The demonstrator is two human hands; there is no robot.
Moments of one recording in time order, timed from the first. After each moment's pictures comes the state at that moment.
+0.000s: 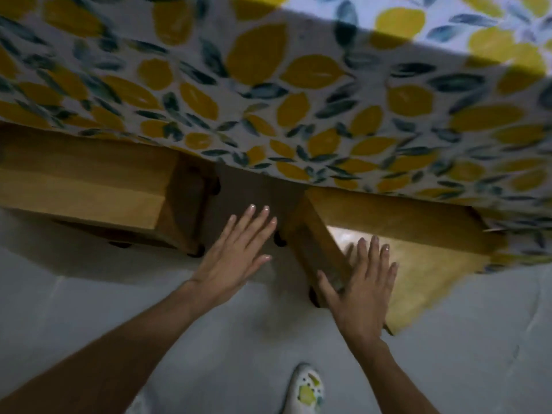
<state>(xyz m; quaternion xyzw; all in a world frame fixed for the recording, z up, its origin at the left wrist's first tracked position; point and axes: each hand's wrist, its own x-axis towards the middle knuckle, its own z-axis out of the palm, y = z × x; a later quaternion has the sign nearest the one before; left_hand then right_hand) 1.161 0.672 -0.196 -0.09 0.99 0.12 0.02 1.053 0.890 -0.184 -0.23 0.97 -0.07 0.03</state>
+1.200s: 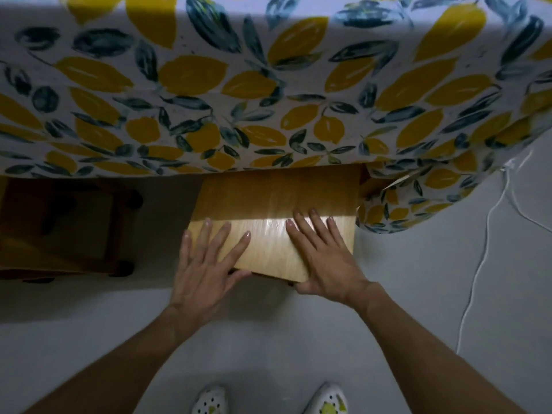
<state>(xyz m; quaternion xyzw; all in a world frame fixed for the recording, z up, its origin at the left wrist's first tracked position) 1.045 0.855 -0.200 -0.11 0.99 0.01 0.08 0.891 1.053 -0.190 -0.50 0.85 0.02 0.15</state>
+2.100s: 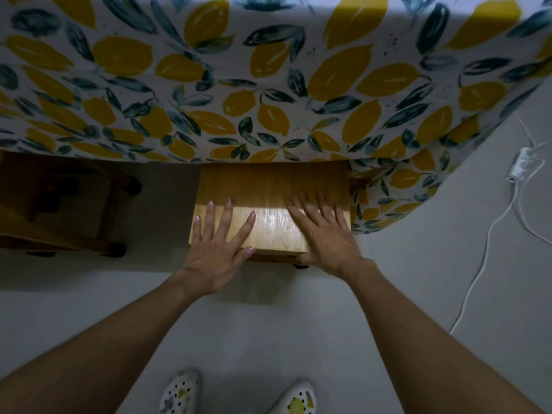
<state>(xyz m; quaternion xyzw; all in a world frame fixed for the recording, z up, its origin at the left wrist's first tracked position) 0.988 0.928 -0.190 -0.18 0.96 0.08 0.18 0.824 1.109 -0.186 -0.48 0.86 -0.01 0.17</state>
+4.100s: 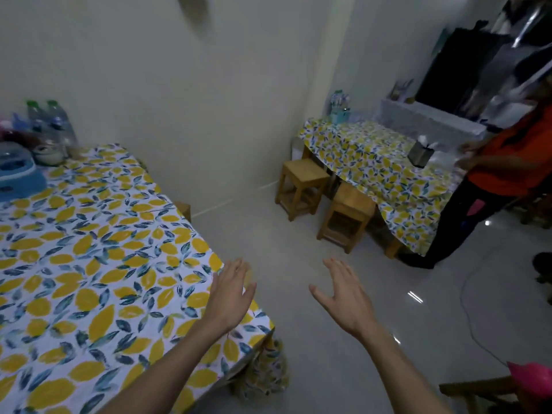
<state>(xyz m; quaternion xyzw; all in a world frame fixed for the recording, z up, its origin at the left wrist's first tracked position) 0.175 0.802 0.297 -0.58 0.74 0.26 -0.22 -0.066 0.857 0.358 -0.66 0.73 -0.14 0.11</state>
